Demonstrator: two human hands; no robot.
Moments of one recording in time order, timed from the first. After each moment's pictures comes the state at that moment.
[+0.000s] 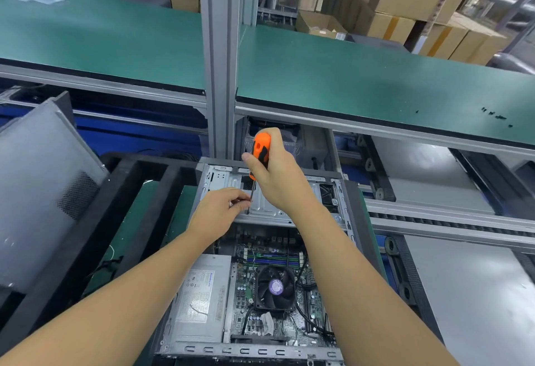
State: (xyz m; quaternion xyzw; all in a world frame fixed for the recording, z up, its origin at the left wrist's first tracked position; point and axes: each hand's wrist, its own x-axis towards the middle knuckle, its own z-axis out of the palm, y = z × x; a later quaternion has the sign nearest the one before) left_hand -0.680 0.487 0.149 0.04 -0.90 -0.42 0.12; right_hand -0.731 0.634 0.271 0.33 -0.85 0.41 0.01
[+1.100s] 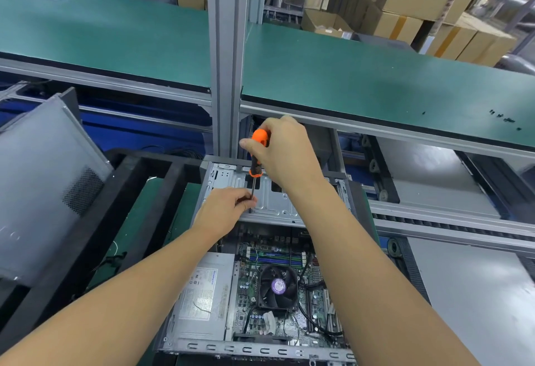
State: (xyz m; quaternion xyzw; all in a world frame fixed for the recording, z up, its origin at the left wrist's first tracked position) left_hand -0.689 0.487 0.139 0.06 -0.90 -0.43 0.08; right_hand -0.728 0.616 0.325 0.27 -0.92 0.29 0.05
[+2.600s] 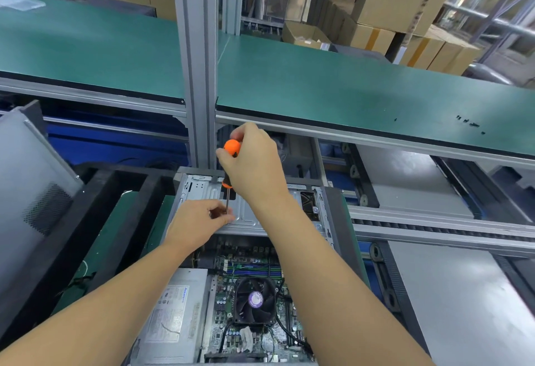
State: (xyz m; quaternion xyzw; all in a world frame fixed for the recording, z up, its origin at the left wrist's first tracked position) left_hand -0.687 0.491 0.145 0.10 -0.89 -0.43 0.09; right_hand -0.721 0.616 0.324 0.21 -0.89 0.40 0.04
